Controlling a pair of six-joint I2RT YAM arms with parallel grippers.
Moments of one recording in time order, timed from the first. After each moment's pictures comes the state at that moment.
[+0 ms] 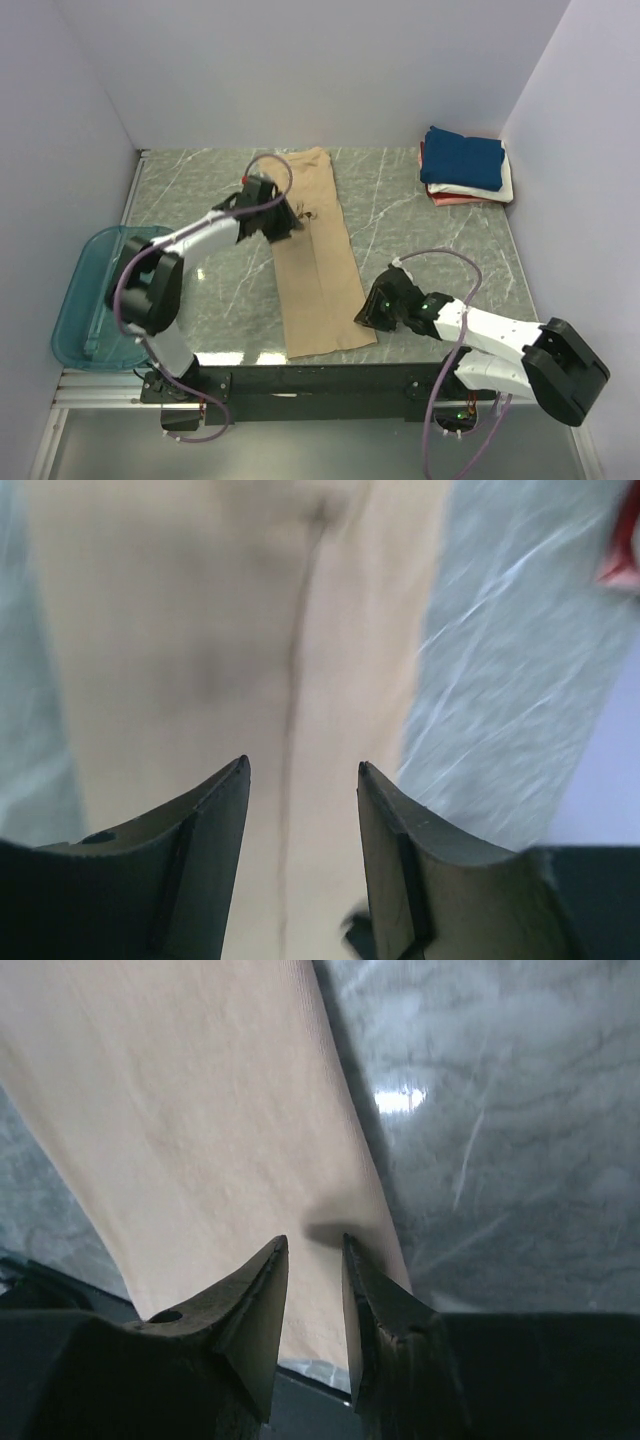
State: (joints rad) left arm -0.42 1.78 1.25 -0.24 0.17 -0.89; right arm 0.75 1.13 0.40 -0.22 -0.02 1.06
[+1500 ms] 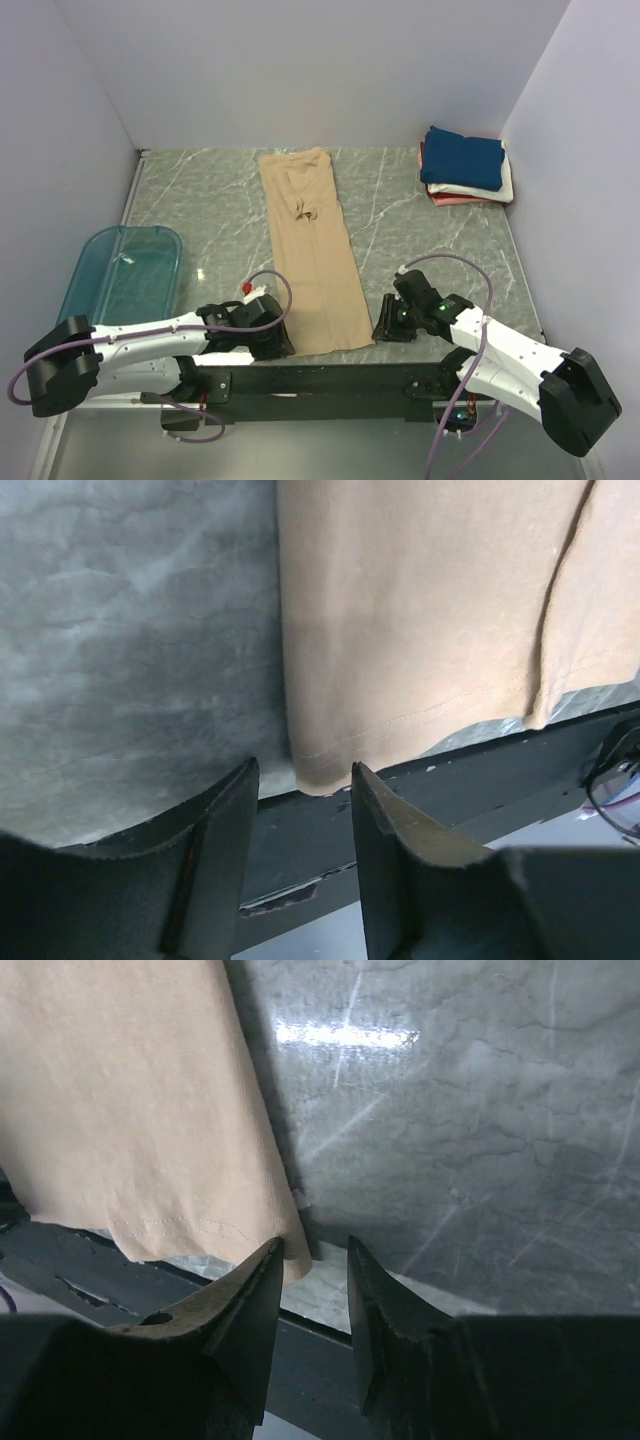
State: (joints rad) left arm -1.07 1.07 0.42 -0.40 -0.01 -1.28; right arm 0.62 0.94 0.36 -0.51 -0.19 0.79
